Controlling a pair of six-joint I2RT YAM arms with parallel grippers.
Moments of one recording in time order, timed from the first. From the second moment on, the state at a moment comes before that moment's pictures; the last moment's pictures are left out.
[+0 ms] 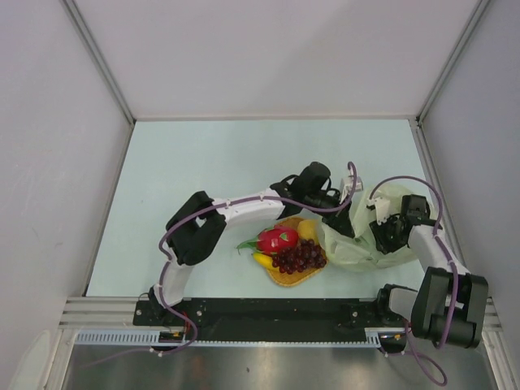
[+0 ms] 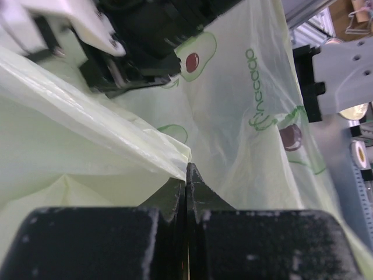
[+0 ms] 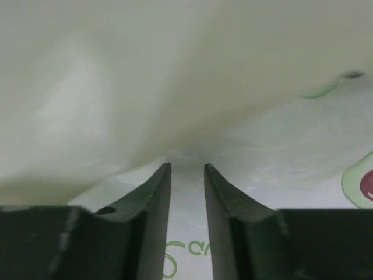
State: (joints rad) left arm -0.97 2.07 1.56 0.02 0.87 -0.23; right arm -0.21 1.13 0.55 -0.59 -0.29 -0.68
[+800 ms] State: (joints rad) left arm -1.00 2.09 1.47 0.31 0.94 -0.30; right arm -0.20 1.46 0.69 -0.21 -0.22 -0.42
